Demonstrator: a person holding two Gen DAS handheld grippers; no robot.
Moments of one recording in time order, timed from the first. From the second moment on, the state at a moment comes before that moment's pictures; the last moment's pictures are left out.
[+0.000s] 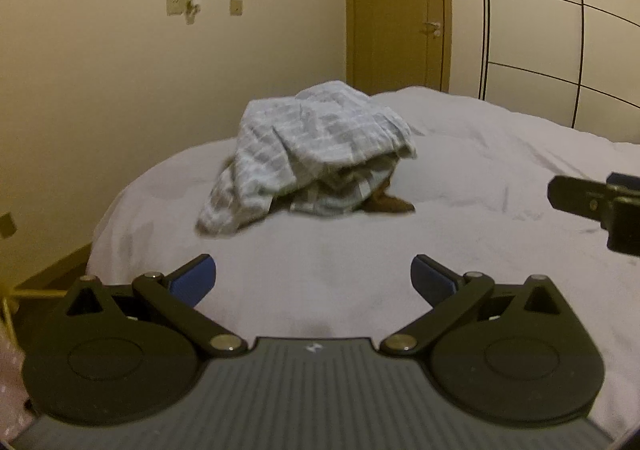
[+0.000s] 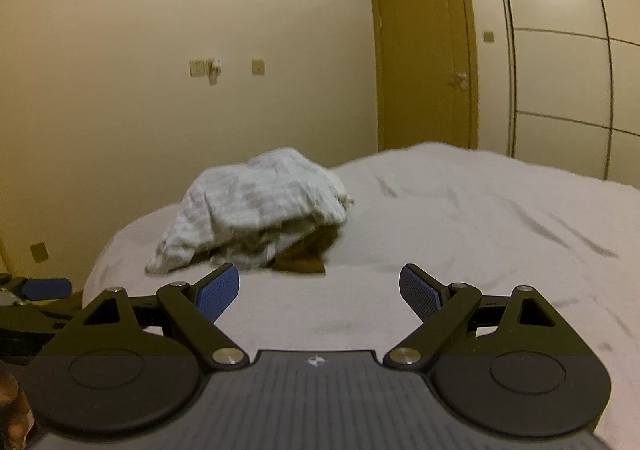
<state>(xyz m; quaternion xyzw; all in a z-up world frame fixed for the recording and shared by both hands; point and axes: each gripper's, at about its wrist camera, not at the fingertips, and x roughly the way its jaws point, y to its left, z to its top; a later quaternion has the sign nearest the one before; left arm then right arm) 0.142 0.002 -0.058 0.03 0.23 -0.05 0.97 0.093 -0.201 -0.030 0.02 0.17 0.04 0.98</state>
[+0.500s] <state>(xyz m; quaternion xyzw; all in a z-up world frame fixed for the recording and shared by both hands) 0.233 0.006 0.053 0.02 0.33 -0.03 0.94 0.212 -0.202 0.065 -0.02 0.25 0.06 0.97</state>
